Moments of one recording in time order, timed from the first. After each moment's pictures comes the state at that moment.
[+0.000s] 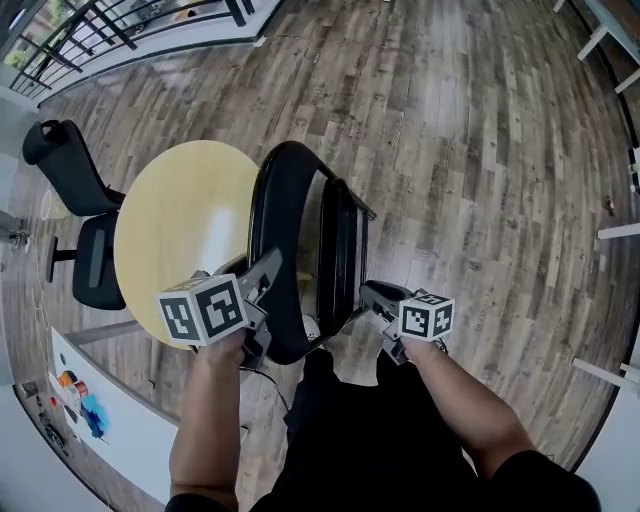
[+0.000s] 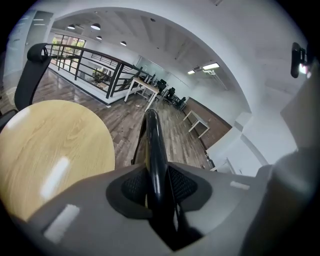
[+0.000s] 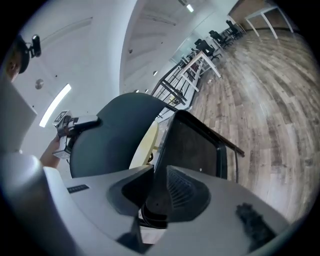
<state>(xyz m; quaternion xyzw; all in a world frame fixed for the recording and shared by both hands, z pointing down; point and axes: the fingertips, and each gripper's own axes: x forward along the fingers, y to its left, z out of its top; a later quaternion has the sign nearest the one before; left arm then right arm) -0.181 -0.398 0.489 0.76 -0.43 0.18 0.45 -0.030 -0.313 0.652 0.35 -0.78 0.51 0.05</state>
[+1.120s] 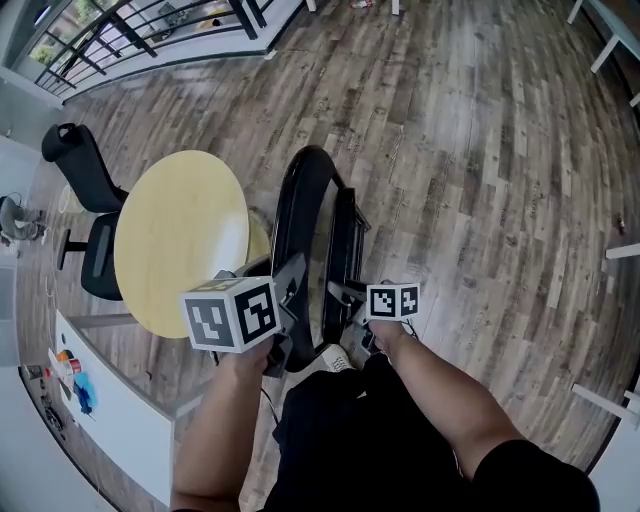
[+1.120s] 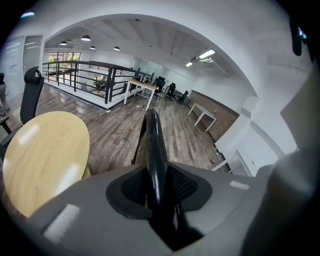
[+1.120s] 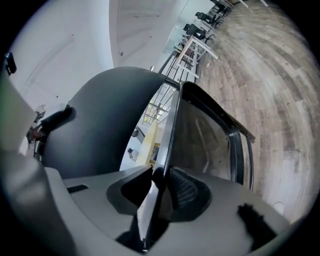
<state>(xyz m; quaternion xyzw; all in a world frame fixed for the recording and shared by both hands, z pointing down) -0.031 -0.371 0.465 0.75 -0.47 0.24 0.40 0.003 -0.323 0.679 0.26 -0.76 0.59 0.02</state>
